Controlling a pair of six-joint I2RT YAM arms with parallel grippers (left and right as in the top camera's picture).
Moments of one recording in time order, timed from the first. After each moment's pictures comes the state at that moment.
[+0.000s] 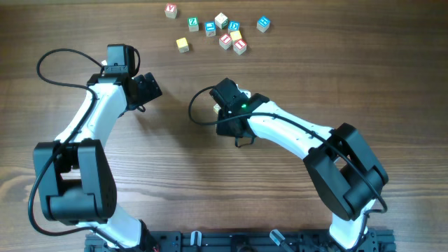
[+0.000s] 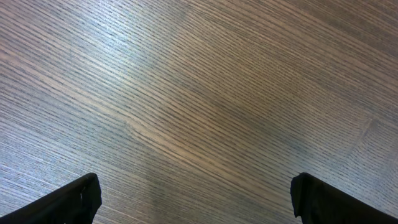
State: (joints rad) left arm 0.02 1.79 1.19 -0.61 -0.11 -0.46; right arm 0.71 1.97 1.27 -0.59 -0.01 0.79
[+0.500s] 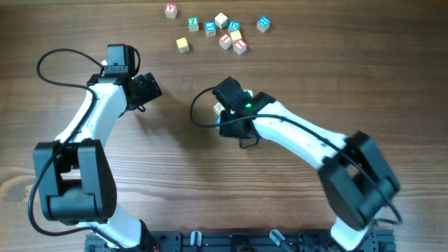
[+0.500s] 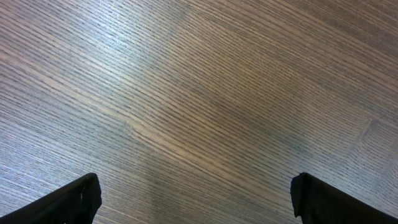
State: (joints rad) left arm 0.02 1.79 1.19 -0.61 -0.11 -0.46; right arm 0.71 1.88 1.27 -0.68 -0.02 0.72
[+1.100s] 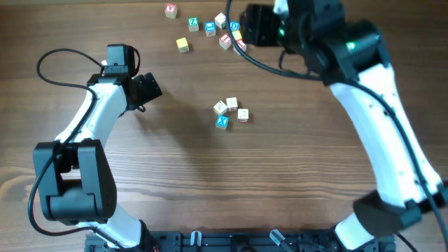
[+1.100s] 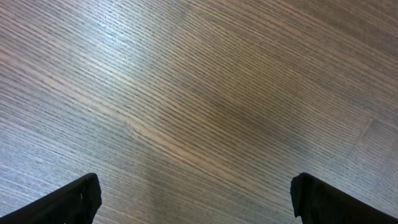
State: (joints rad) left arm 0.02 1.79 1.19 -0.61 -0.11 -0.46; right arm 0.47 1.78 2.11 -0.99 -0.03 0.36
